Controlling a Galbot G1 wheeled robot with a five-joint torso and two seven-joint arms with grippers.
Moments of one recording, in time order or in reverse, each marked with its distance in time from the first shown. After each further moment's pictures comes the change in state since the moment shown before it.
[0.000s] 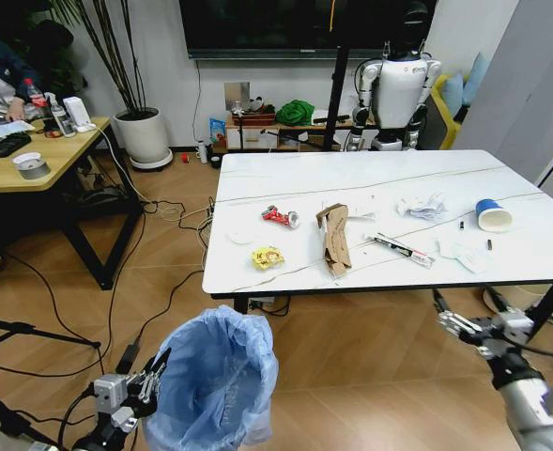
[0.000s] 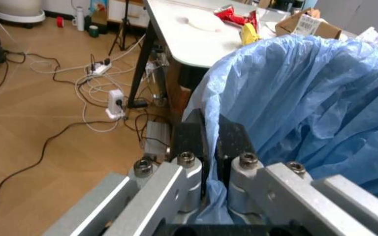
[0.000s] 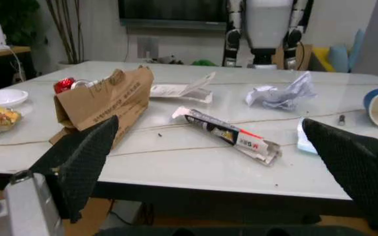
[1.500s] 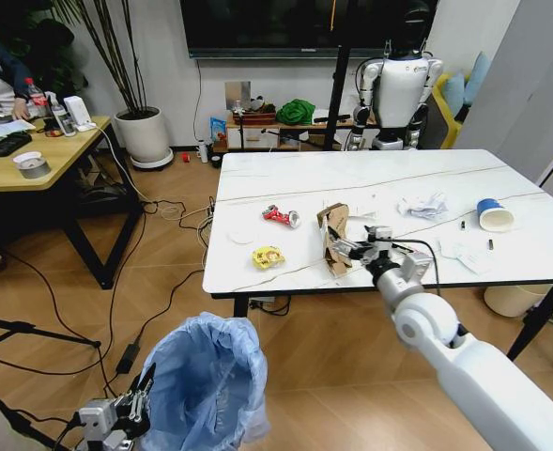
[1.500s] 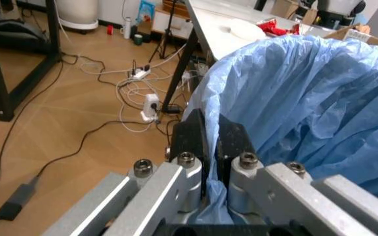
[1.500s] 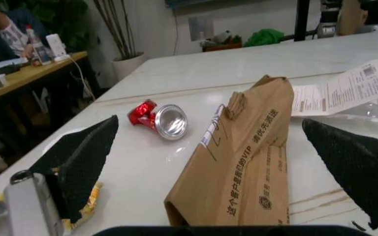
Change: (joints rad) left arm 0.023 -0.269 -0.015 -0.007 0.128 -0.028 0.023; right arm 0.831 -0.027 -0.698 -0.221 0.242 -0.286 0.297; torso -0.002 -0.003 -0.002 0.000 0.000
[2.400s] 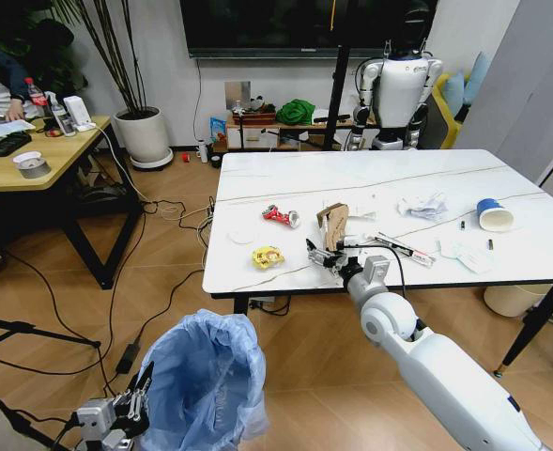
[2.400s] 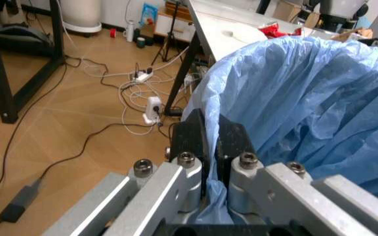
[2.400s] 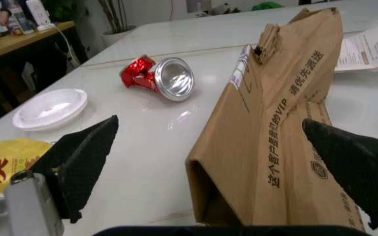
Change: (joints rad) left arm -0.003 -0.016 -0.004 -0.006 0.008 0.000 -0.001; right arm 0.083 0.102 -0.111 -0.160 -0.055 -0.015 0.030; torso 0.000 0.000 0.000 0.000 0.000
